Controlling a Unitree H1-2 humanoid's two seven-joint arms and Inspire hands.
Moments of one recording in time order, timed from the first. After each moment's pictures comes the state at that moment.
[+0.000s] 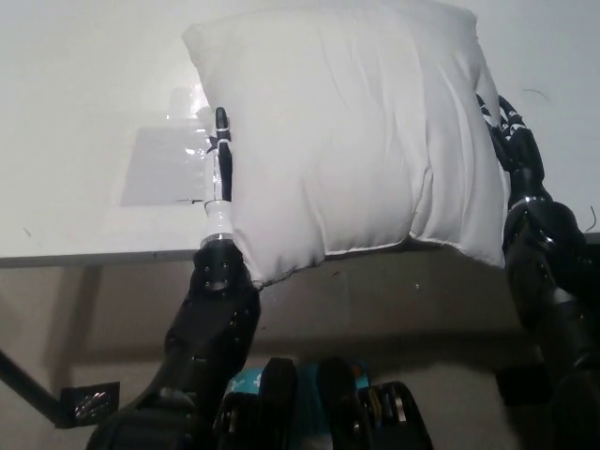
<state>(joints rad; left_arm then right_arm) -0.90 -0.08 0.16 1.15 -0.03 -0.42 0.30 -0.93 -0.10 -0.29 1.14 0.17 -0.12 -0.01</state>
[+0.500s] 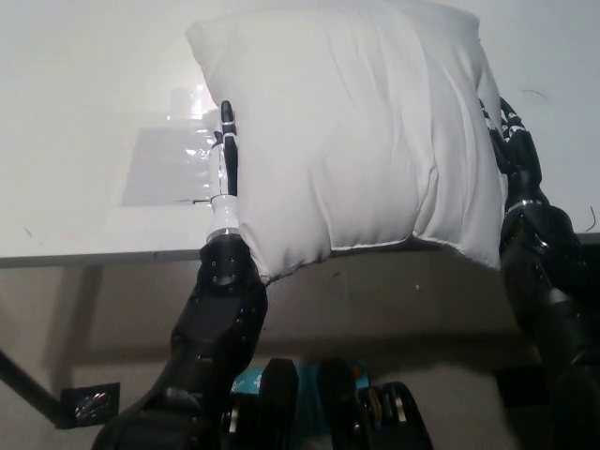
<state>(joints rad) -0.90 -0.09 0.14 1.11 -0.04 -0.38 0.33 -0.94 -0.10 -0.28 1.19 0.17 -0.18 -0.02</state>
